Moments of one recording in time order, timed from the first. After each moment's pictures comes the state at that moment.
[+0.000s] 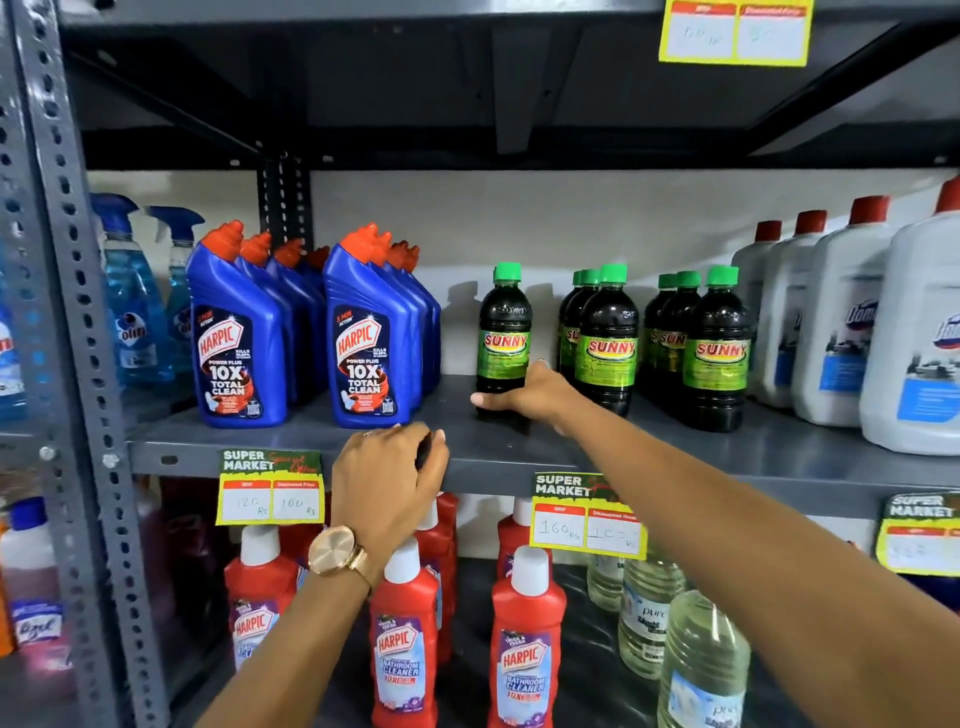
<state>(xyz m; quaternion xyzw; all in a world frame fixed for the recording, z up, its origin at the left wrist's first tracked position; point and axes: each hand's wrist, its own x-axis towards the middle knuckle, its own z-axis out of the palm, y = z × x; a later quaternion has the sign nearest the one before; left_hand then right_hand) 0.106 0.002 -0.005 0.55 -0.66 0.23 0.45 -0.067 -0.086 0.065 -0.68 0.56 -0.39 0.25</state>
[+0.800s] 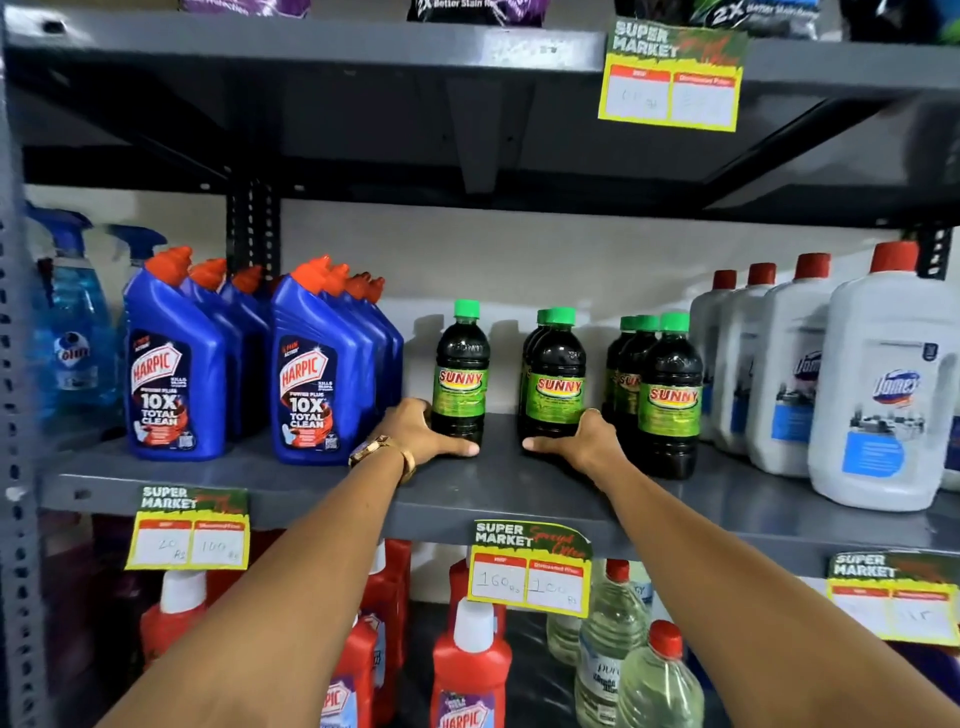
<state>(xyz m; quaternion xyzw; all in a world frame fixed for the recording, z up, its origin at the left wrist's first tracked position) 0.060 -0.125 0.046 0.59 -0.67 -0.19 0.41 -0.169 -0.106 0.053 -0.59 0.64 -0.45 0.21</state>
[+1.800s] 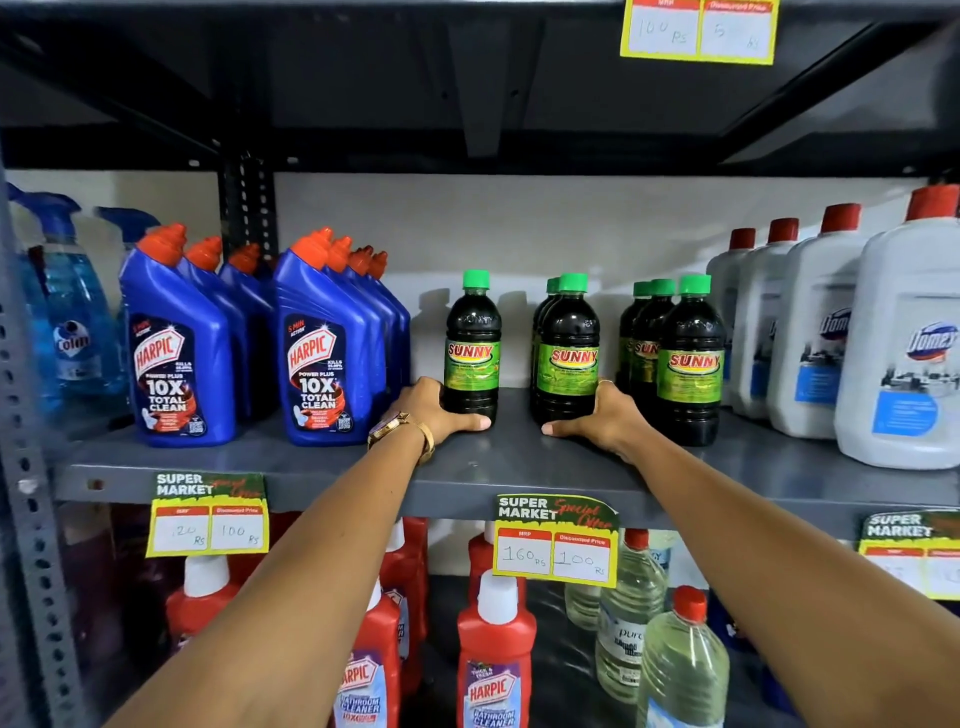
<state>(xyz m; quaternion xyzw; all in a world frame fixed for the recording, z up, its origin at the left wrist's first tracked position) 0.060 -0.132 0.043 0.59 -0.70 -0.15 0.37 -0.177 -0.117 0.042 -0.62 0.62 -0.44 0.18</state>
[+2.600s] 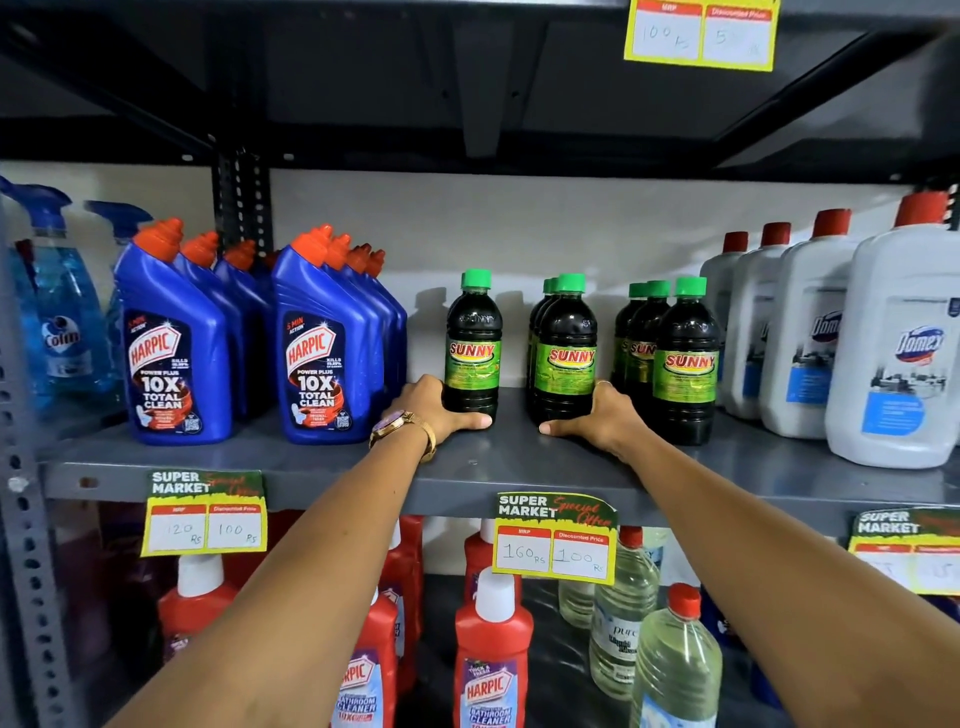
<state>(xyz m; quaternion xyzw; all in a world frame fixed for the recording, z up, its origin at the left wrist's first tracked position) 0.056 -0.120 0.047 0.60 -0.70 -0.12 0.35 -0.177 -0.117 0.041 -0.62 0.64 -0.42 0.16</state>
